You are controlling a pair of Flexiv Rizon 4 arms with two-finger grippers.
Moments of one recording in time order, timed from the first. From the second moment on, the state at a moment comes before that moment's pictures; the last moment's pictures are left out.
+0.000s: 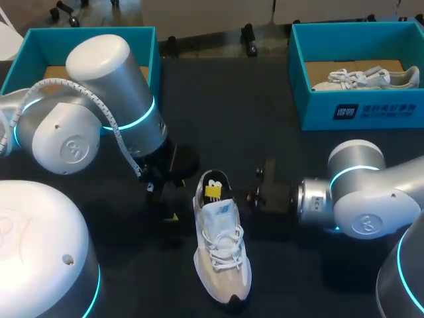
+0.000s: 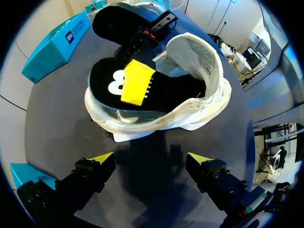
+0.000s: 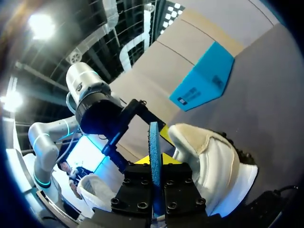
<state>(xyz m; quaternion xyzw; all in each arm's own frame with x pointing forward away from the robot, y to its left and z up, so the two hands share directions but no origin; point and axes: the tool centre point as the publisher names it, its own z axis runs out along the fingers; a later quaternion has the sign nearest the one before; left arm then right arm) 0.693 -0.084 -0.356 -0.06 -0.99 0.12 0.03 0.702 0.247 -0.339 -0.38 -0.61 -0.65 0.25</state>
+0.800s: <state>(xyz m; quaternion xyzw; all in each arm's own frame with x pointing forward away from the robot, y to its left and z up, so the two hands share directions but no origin) 0.693 -0.084 -0.356 -0.06 -0.99 0.12 0.03 0.696 0.259 -0.334 -0.36 -0.63 -0.64 0.24</state>
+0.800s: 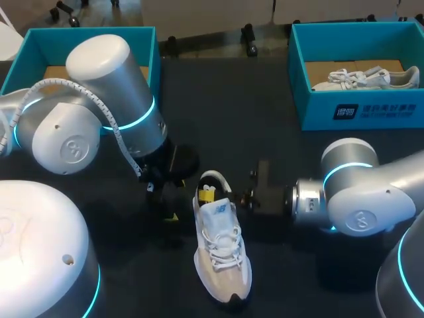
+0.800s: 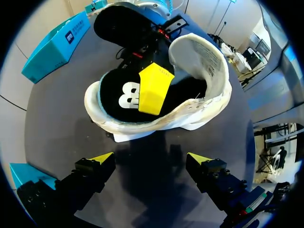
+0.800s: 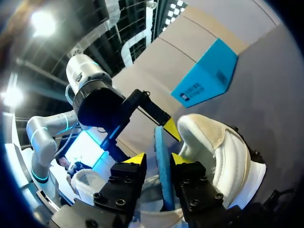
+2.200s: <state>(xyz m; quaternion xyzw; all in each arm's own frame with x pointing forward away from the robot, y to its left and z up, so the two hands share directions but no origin) 0.693 -0.084 -0.356 -0.06 -0.99 0.12 0.03 0.700 0.256 -0.340 -0.37 -0.63 -0.64 0.24</state>
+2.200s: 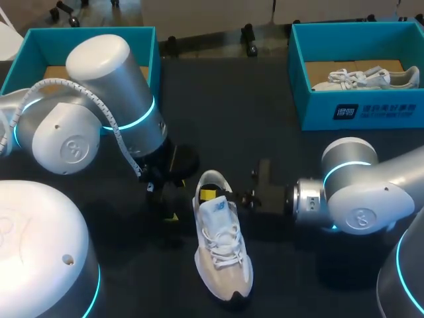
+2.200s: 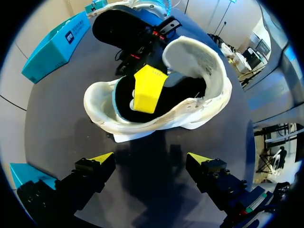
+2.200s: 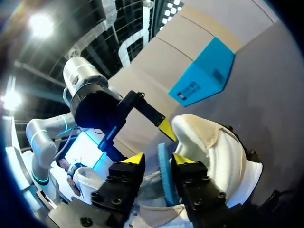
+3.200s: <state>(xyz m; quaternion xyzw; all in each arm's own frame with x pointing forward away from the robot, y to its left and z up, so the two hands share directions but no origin) 0.693 -0.084 -0.356 -0.06 -0.99 0.12 0.03 0.715 0.245 -0.287 -0.35 -0.68 -0.62 0.18</state>
